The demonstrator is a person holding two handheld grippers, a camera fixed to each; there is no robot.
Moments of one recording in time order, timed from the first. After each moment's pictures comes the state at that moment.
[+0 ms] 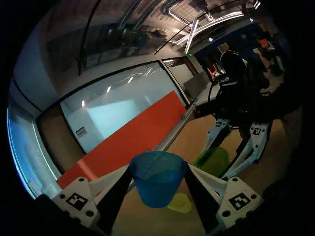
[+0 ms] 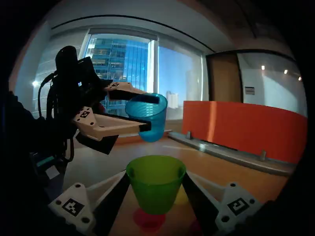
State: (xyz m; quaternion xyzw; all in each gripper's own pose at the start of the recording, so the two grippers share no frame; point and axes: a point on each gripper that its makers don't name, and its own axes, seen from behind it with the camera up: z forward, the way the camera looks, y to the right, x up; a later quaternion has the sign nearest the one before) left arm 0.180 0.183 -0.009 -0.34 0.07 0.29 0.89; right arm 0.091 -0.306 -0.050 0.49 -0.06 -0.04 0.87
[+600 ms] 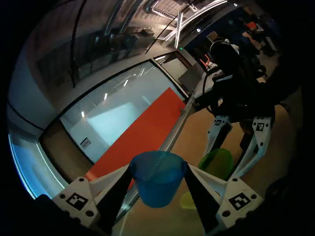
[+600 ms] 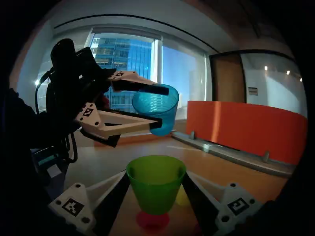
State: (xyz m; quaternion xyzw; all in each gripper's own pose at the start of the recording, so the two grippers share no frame) left arm 0.190 0.193 -0.012 -0.33 0.09 0.36 0.87; right arm 0.090 -0.319 -0.054 0.50 -0.06 -0.04 0.86
